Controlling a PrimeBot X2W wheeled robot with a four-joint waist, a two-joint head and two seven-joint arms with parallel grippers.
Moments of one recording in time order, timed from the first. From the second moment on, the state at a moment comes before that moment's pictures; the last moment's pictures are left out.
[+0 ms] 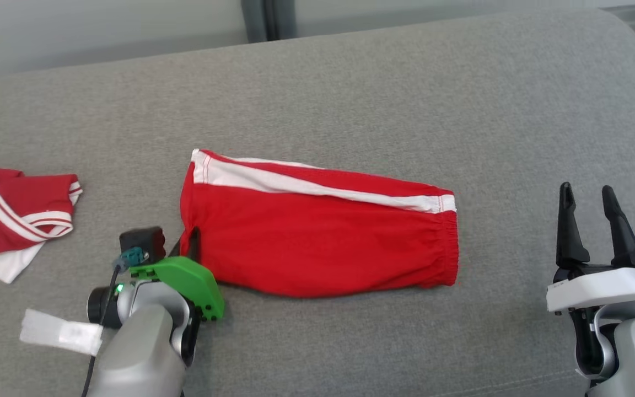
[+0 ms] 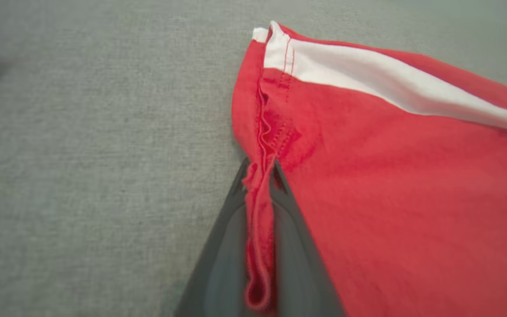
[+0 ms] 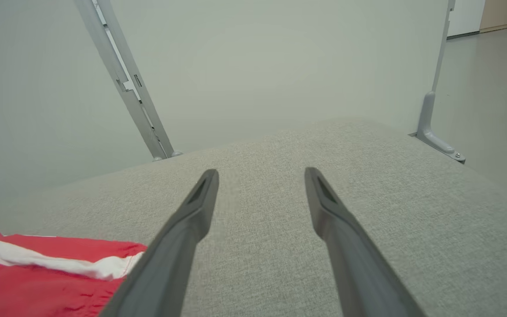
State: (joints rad) left arm -0.64 0.05 -0.34 1.12 -0.48 -0.07 -0.26; right arm -0.17 -0.10 -0.14 0.19 0.30 0.13 -0.26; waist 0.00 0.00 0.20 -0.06
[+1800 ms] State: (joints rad) left arm -0.14 0.05 -0.08 0.45 -0.19 -0.03 -0.26; right arm -0.21 -0.06 0.02 0.56 0.22 0.13 -0.26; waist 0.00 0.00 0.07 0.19
